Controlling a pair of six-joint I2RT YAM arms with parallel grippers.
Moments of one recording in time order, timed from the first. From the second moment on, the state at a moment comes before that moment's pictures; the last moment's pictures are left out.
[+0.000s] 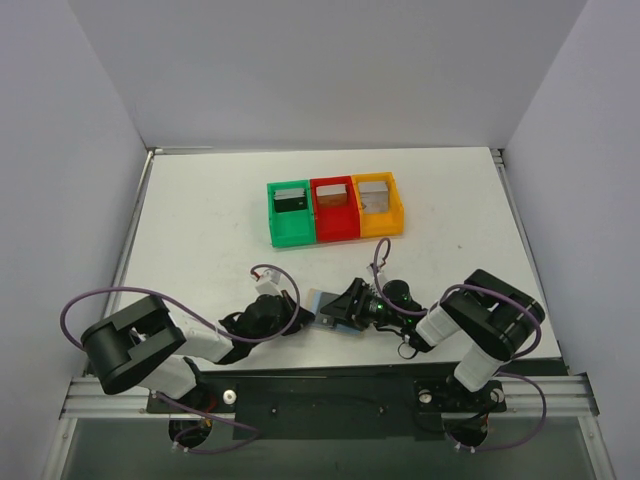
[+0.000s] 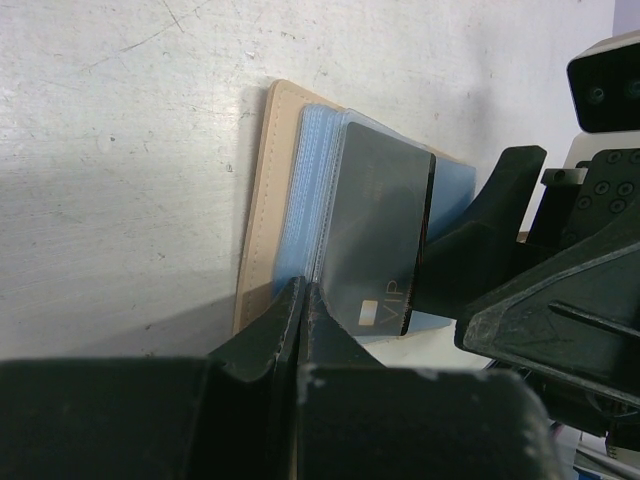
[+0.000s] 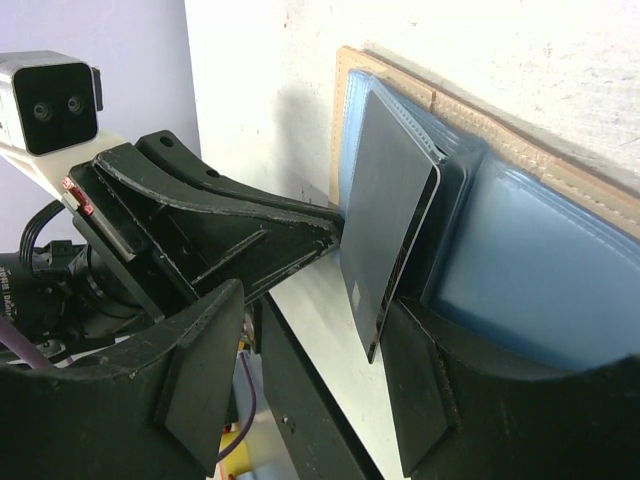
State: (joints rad) left arm -0.94 1.44 0.22 0.68 -0.17 -1.12; right arm 0.73 1.65 0.19 1.08 -0.37 1.20
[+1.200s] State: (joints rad) left arm -0.97 1.42 0.22 0.66 -0.20 -1.12; right arm 0.73 1.67 0.20 1.09 -0.38 1.22
